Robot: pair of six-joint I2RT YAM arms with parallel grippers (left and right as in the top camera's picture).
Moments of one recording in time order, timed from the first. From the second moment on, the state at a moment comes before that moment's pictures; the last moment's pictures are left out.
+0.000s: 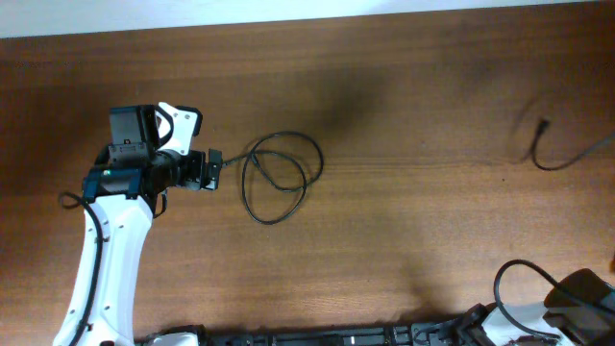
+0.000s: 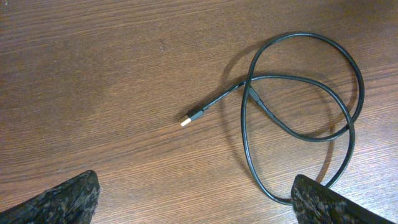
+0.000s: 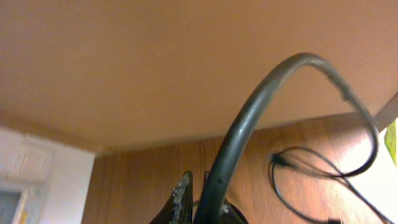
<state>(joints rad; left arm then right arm) 0.05 1.37 1.09 -0.76 0.18 0.25 -0.90 1.64 2.15 -1.12 0.36 0.73</state>
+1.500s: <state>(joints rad) 0.05 1.37 1.09 -0.76 0.18 0.25 -0.39 2.23 2.03 -1.37 0.20 0.01</state>
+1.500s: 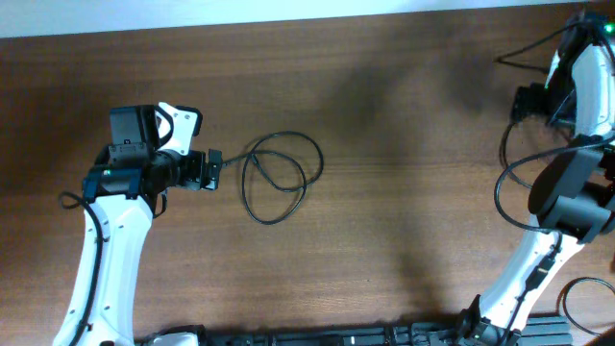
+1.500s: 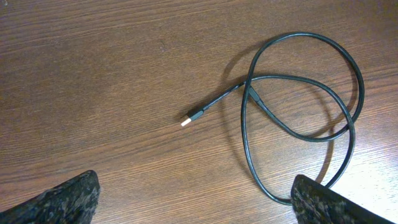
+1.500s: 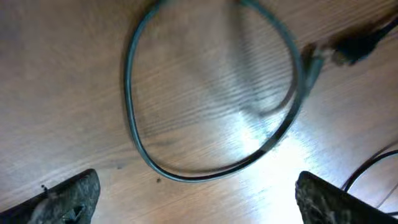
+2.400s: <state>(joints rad) 0.05 1.37 1.09 -0.76 0.18 0.25 -0.20 2.23 1.70 -0.95 0.06 0.00</state>
